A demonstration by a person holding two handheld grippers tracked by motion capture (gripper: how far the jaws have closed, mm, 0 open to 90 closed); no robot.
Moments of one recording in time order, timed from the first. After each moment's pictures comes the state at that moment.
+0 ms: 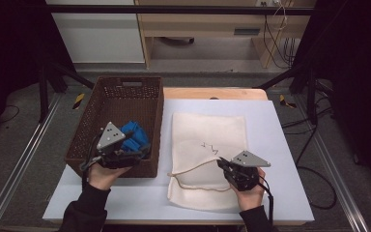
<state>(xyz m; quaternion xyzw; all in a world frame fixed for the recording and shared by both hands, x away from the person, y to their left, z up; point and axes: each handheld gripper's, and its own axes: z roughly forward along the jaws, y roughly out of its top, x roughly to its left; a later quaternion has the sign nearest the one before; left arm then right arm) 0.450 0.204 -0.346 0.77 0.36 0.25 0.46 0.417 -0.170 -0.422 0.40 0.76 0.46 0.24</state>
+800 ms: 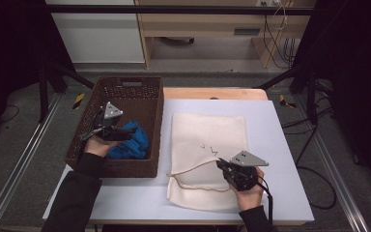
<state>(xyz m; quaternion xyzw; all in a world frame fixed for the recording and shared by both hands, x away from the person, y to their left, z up) 0.547 0.237 -0.381 0.81 0.39 0.27 0.35 0.419 -0.168 -0.426 0.40 0.76 0.45 0.23</state>
